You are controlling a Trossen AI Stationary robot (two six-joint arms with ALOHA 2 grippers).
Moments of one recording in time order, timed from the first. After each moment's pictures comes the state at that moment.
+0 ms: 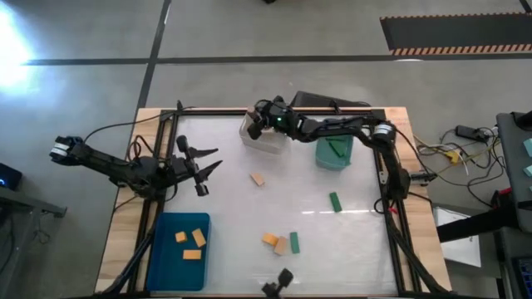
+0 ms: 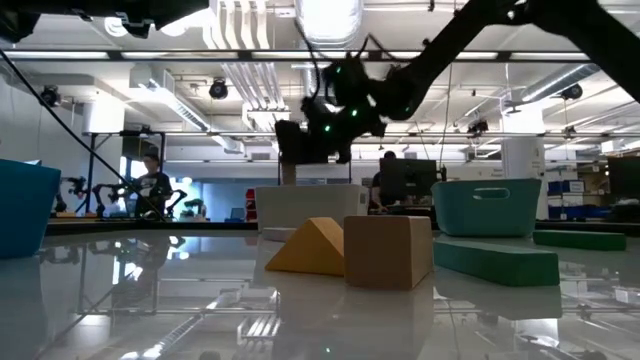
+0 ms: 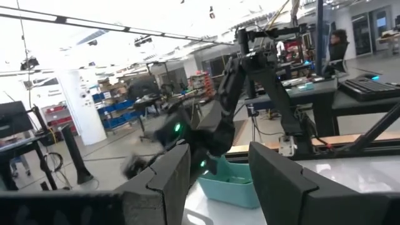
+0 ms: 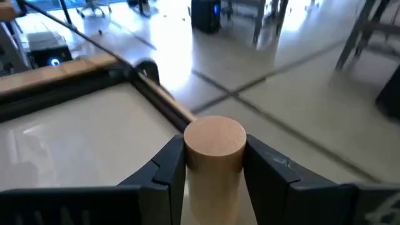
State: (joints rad) left arm -0.27 0.68 0.37 0.58 -0.64 0.38; right arm -0.43 2.11 1.40 0.46 0.21 0.04
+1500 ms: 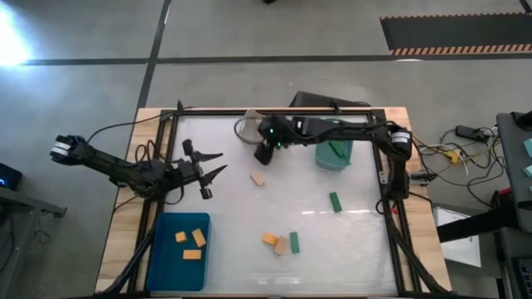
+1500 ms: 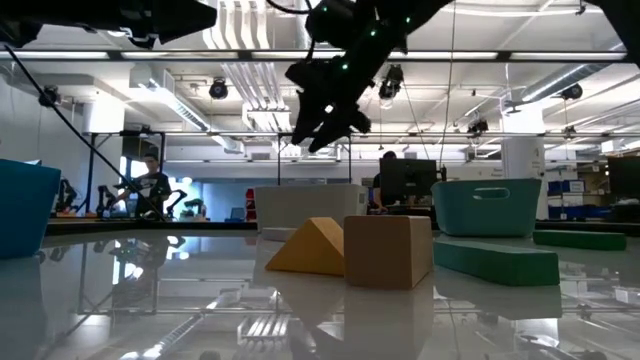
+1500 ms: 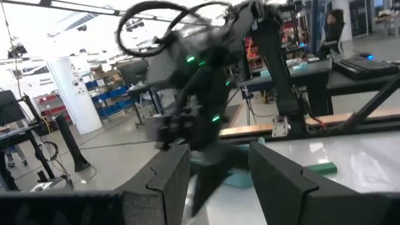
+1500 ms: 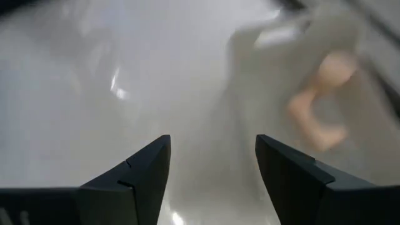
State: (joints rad) left arm -0.27 0.75 0.35 0.57 -0.64 0.34; right arm -0.25 1.93 1.58 -0.48 0.08 0.24
